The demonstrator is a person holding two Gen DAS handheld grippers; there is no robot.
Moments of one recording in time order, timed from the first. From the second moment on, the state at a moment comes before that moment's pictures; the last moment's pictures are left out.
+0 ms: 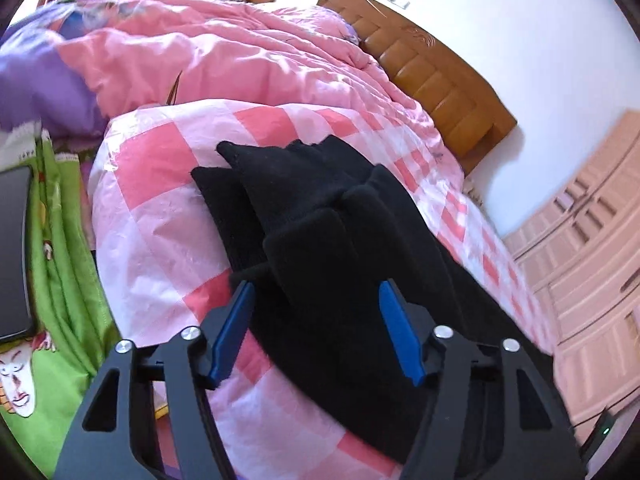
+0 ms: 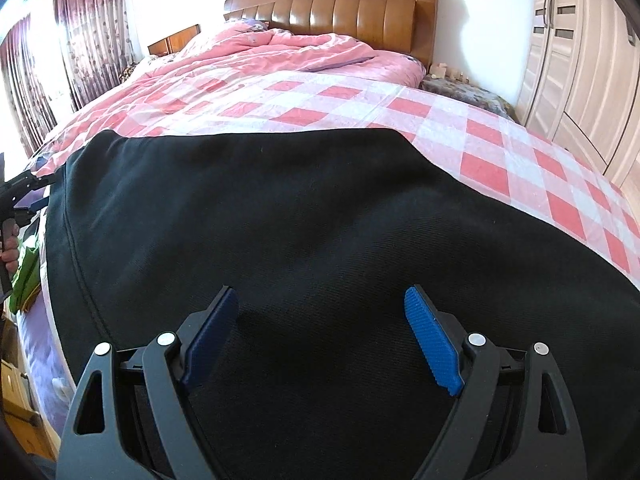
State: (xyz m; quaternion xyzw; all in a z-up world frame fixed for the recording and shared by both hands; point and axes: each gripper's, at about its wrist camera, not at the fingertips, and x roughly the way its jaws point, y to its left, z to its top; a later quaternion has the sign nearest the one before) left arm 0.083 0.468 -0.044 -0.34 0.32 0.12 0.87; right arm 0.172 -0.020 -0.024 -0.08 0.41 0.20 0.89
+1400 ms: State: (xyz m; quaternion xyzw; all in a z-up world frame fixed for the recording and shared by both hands) left arm 0.106 0.513 -0.062 -0.41 0.30 0.10 0.85; right arm 0.175 -0.017 -0.030 -0.09 0.42 0.20 0.88
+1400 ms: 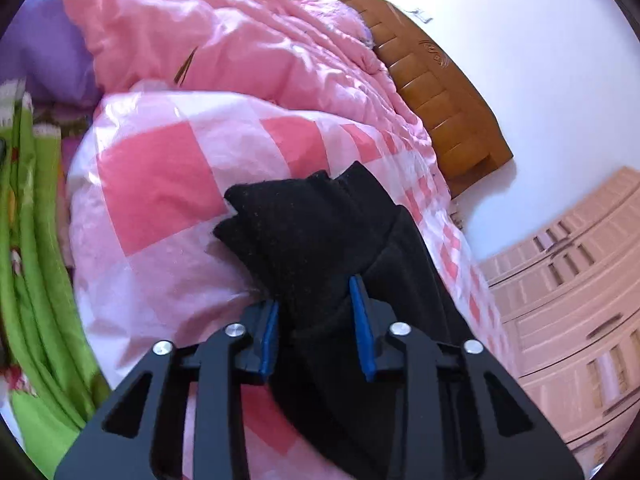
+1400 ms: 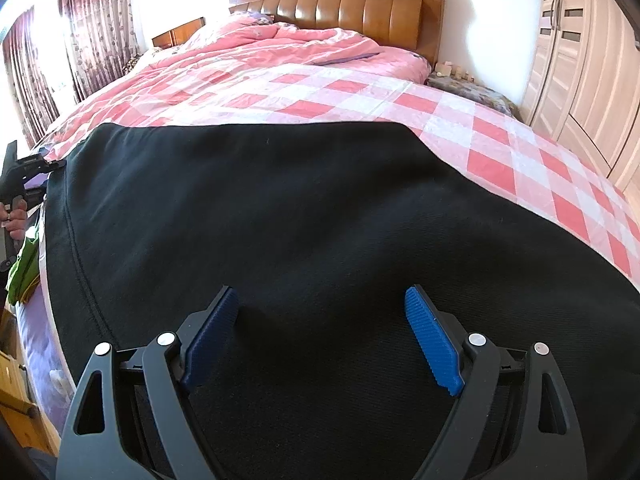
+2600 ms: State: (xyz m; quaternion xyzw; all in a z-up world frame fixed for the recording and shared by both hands) left arm 0.232 0.133 -0.038 0.02 0.46 -0.02 0.89; right arm 0.195 -0.120 -0.031 -0.09 0.48 0.18 0.86
